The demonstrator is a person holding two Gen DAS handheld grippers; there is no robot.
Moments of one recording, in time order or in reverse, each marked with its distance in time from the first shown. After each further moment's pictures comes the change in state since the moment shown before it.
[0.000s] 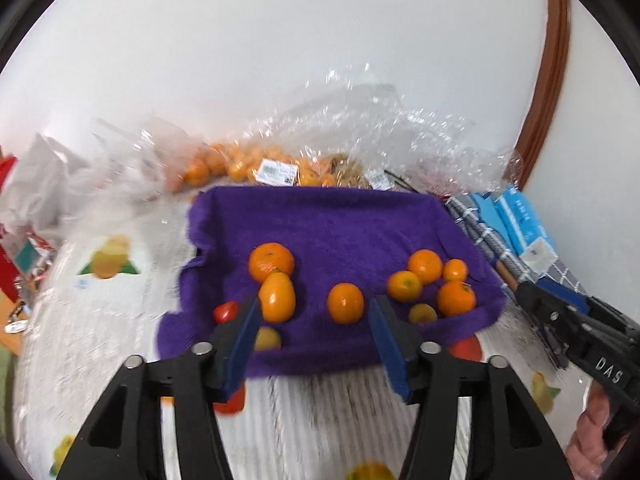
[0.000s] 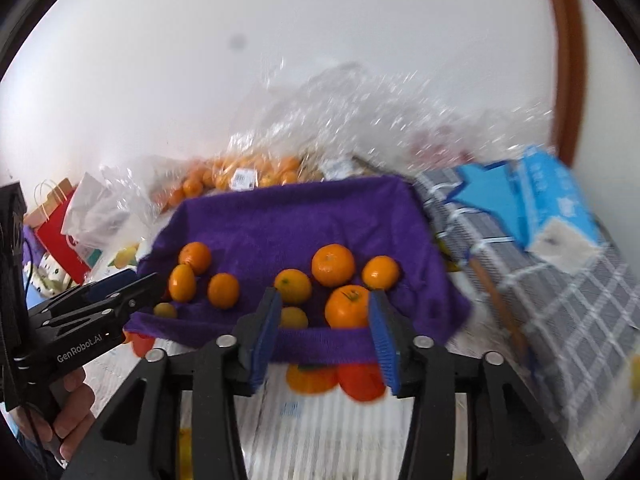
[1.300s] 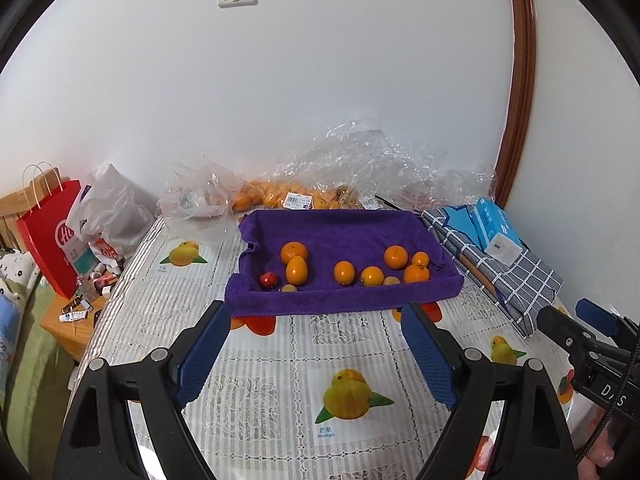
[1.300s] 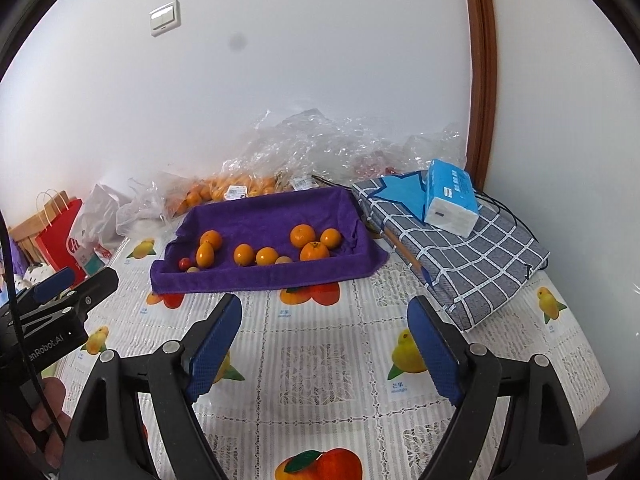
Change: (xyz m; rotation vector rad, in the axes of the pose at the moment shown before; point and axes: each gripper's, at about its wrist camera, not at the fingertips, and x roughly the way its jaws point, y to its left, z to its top) left arm -0.140 -0.022 -0.044 0.027 -0.118 0.101; right arm -0.143 0.010 -0.059 0.041 -0.077 -0.121
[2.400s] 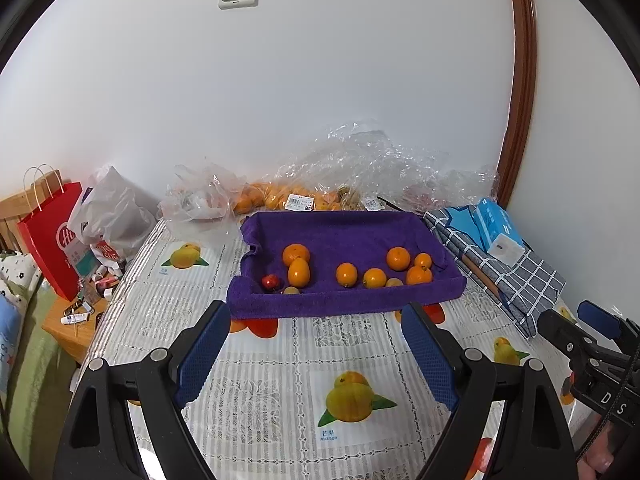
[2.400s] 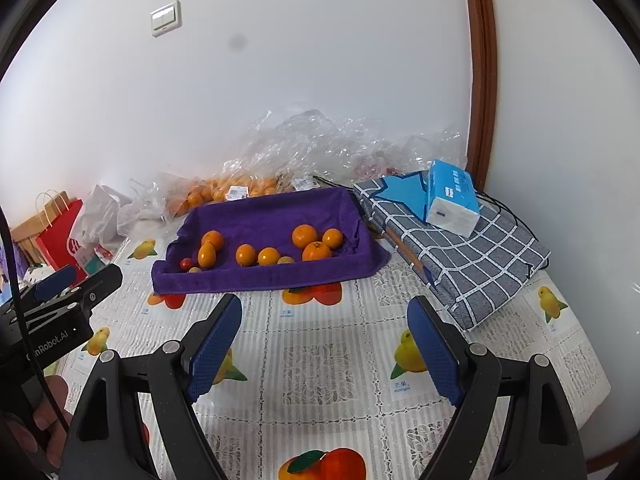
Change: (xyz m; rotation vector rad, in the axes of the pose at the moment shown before) left arm 0.003 -0.003 0.002 0.005 -0.003 0.010; right arm 0.003 0.003 -0.001 -0.008 -0.003 0.002
